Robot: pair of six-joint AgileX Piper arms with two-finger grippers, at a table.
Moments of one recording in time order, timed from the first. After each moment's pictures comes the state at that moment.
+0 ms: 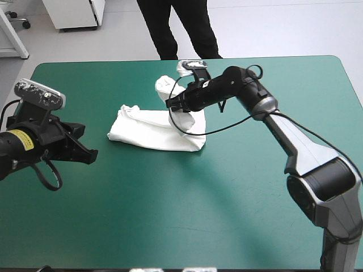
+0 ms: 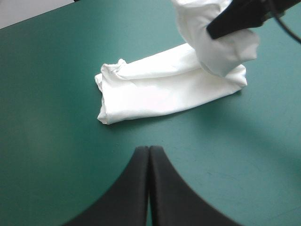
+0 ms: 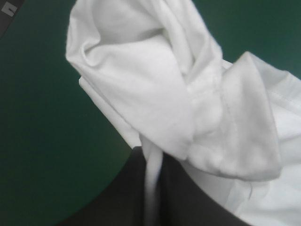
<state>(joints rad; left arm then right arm) -0.45 1.00 -1.48 0.09 1.25 0.03 0.50 1.99 -1.92 0.61 0.91 -0.20</state>
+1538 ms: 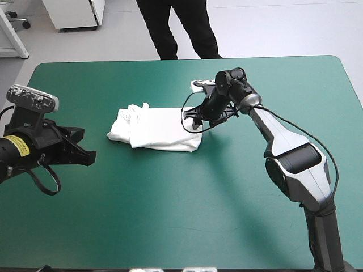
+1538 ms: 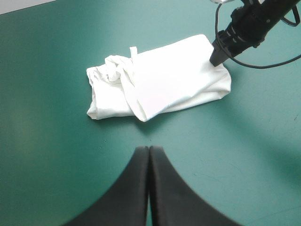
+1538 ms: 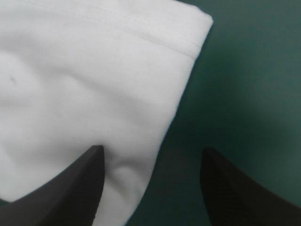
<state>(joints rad) -0.45 0.97 -1.47 0.07 1.25 -0.05 0.44 2.25 -2.12 0.25 1.21 0.10</state>
